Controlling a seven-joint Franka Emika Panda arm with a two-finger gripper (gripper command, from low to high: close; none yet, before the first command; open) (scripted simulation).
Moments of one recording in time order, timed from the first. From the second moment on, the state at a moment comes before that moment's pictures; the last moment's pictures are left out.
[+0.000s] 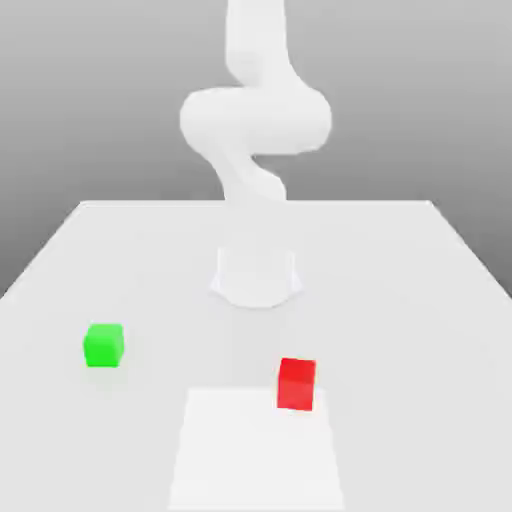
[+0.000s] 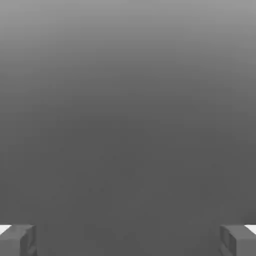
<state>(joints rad) 0.04 -0.74 -0.03 -2.36 -0.01 2.35 0.68</state>
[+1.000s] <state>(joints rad) 0.39 0.06 -0.18 -2.93 0.10 2.99 -0.52</state>
